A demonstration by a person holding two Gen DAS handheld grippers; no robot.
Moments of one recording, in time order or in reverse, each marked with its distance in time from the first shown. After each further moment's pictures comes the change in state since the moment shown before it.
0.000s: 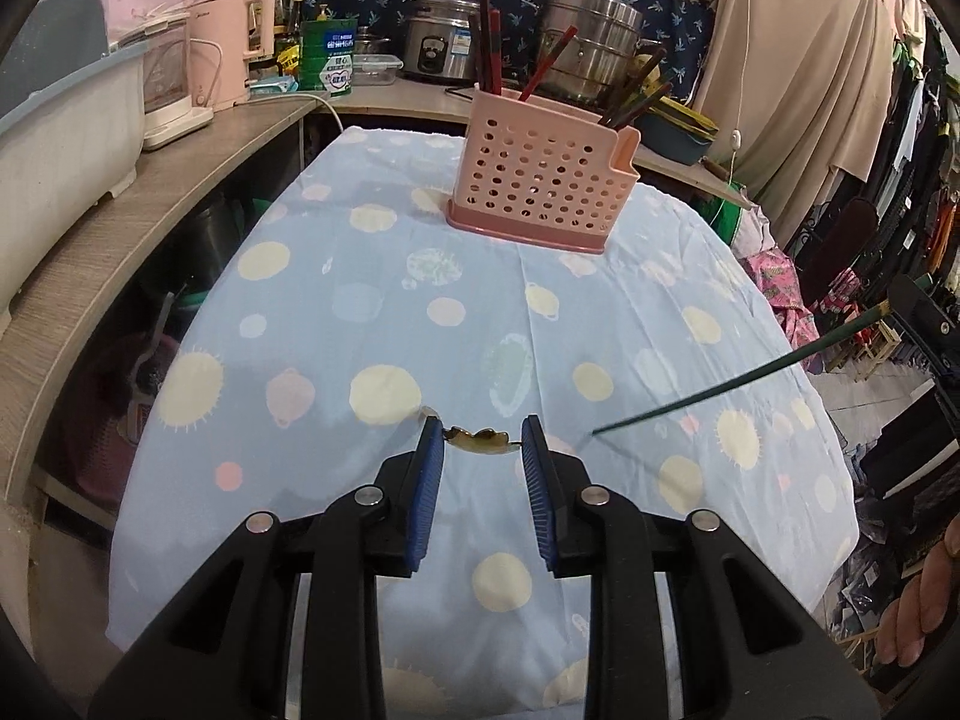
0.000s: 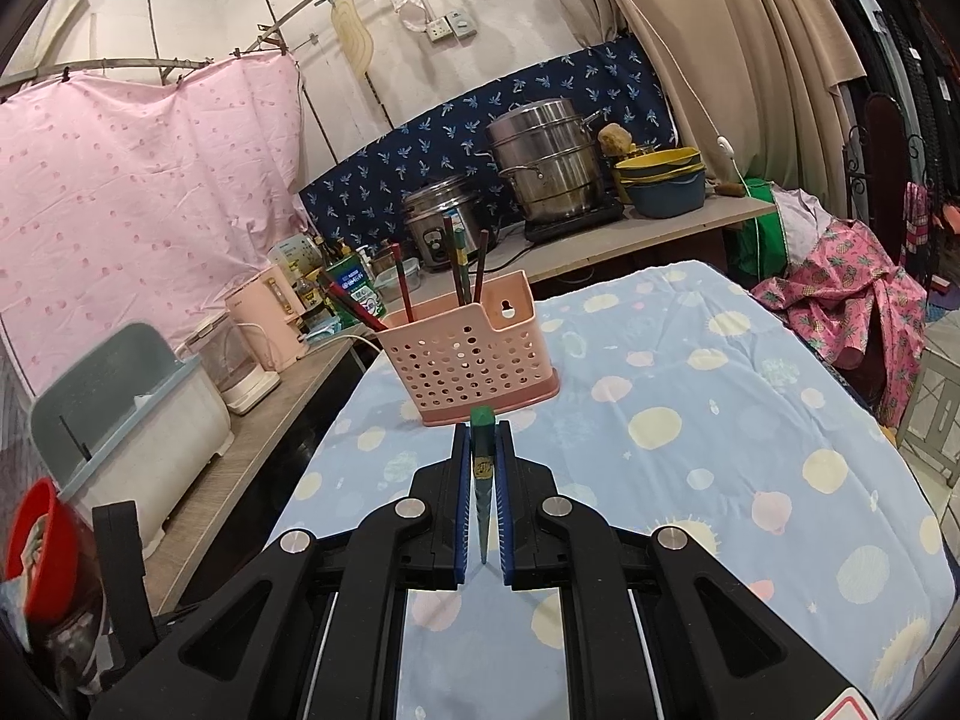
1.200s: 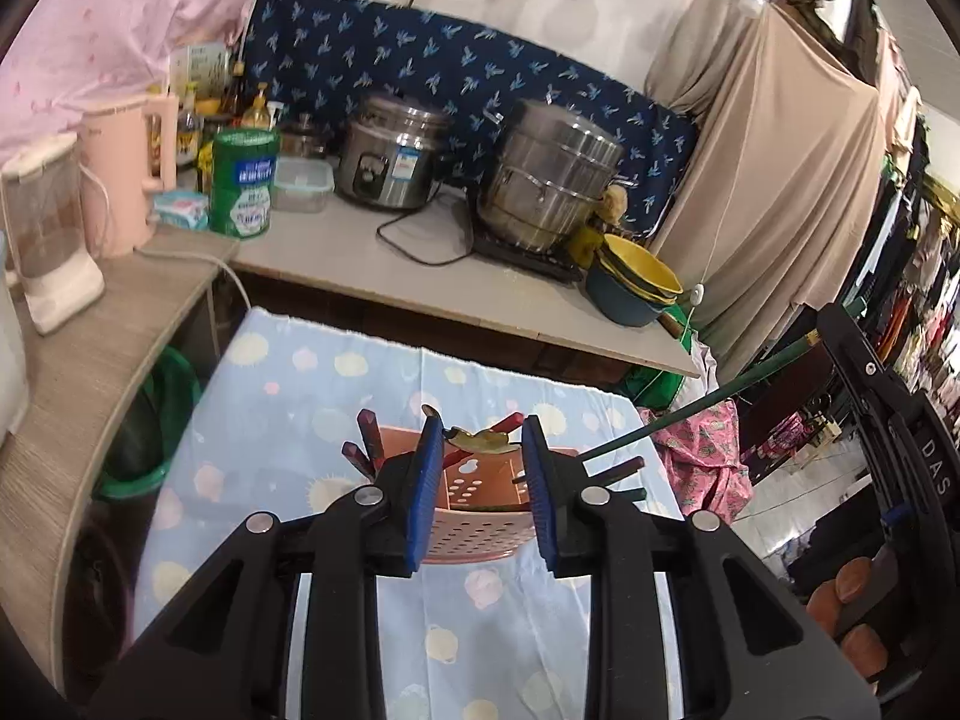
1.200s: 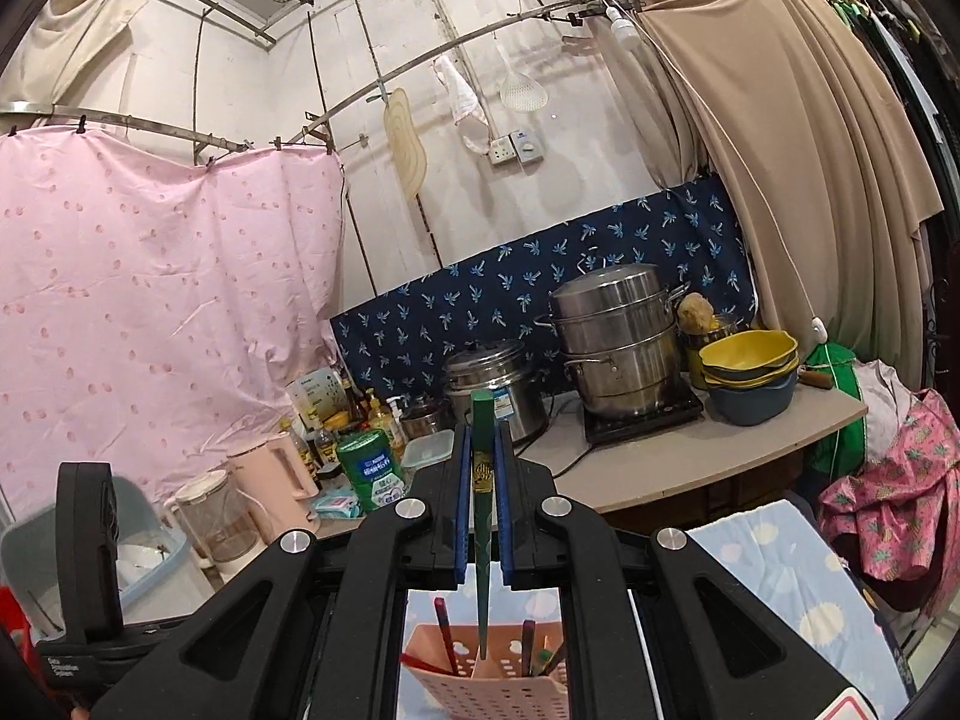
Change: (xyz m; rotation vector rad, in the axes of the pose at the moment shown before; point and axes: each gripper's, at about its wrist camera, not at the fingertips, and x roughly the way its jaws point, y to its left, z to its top) left arm 0.044 -0.017 0.276 -0.096 -0.116 -0.177; right arm 0.141 0.049 0.226 -0.089 -0.284 0.068
